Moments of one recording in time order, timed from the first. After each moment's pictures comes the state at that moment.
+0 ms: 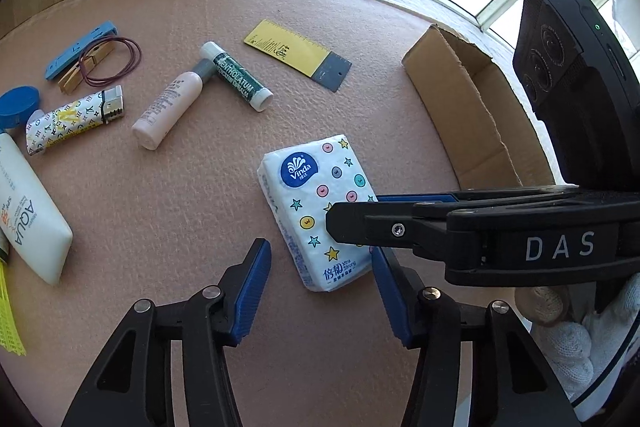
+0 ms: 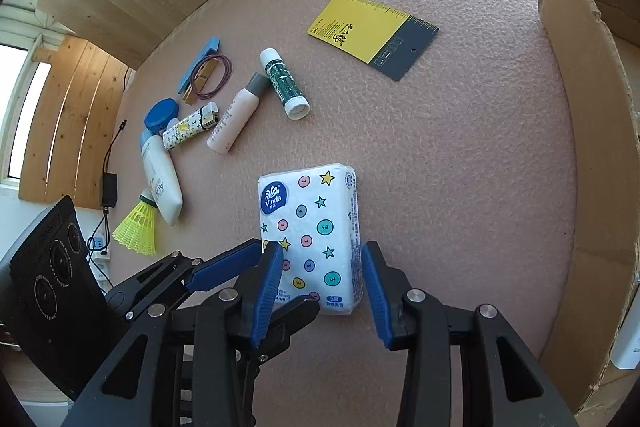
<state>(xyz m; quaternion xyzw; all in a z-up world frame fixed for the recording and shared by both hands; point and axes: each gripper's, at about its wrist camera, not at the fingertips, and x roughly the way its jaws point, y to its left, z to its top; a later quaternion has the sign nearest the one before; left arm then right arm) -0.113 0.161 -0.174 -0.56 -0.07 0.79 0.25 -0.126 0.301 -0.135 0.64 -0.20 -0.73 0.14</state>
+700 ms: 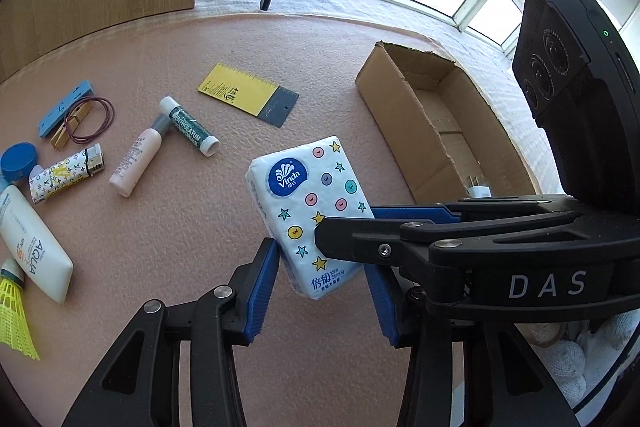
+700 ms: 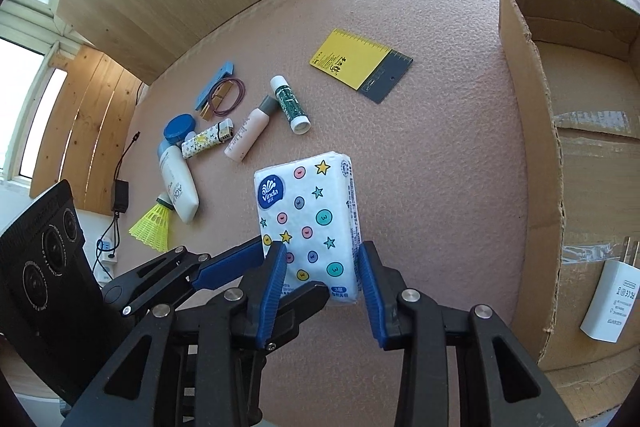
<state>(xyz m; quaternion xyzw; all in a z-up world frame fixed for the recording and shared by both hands) -0.102 0.201 -0.133 -0.52 -0.03 0.81 0.26 -0.100 0.325 -0.098 0.60 -0.21 -0.76 0.13</state>
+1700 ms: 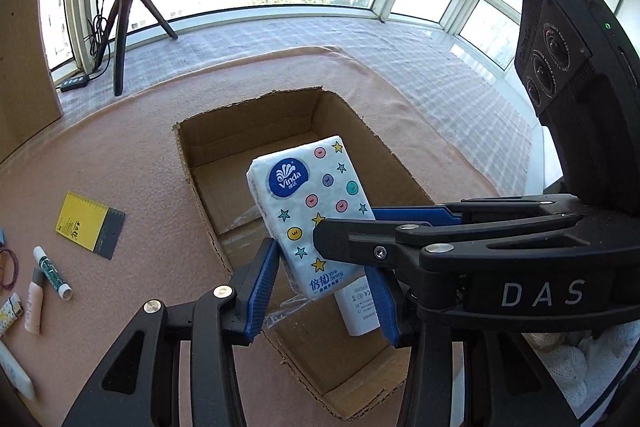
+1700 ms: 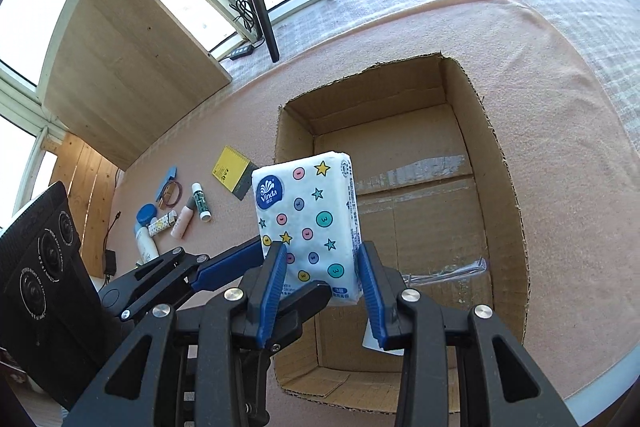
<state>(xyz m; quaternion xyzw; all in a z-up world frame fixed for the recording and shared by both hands) -0.117 0.385 -0.099 -0.47 0.04 0.81 0.35 -0.072 0.492 -0.053 0.53 -0.24 -0.81 0.04</state>
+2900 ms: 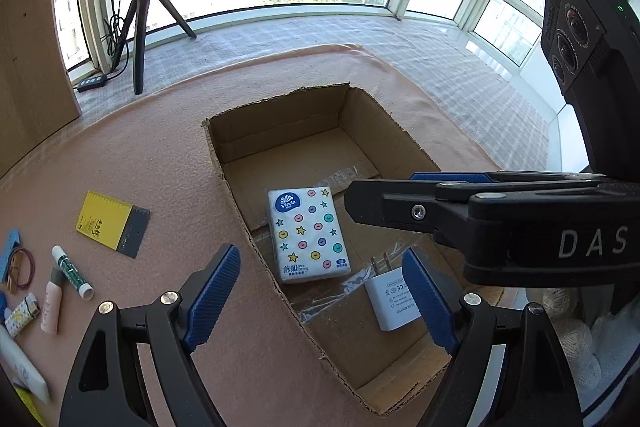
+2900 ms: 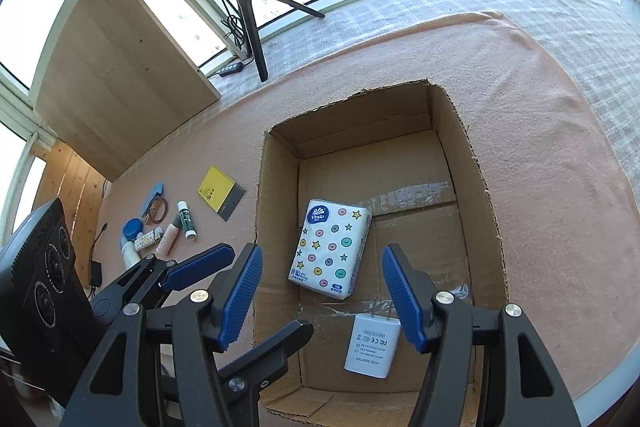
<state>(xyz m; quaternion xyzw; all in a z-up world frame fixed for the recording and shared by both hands) -0.122 0.362 -0.100 -0.47 0.06 0.82 0.32 -0.077 0.490 -0.046 0.51 -0.22 -0.83 0.02</state>
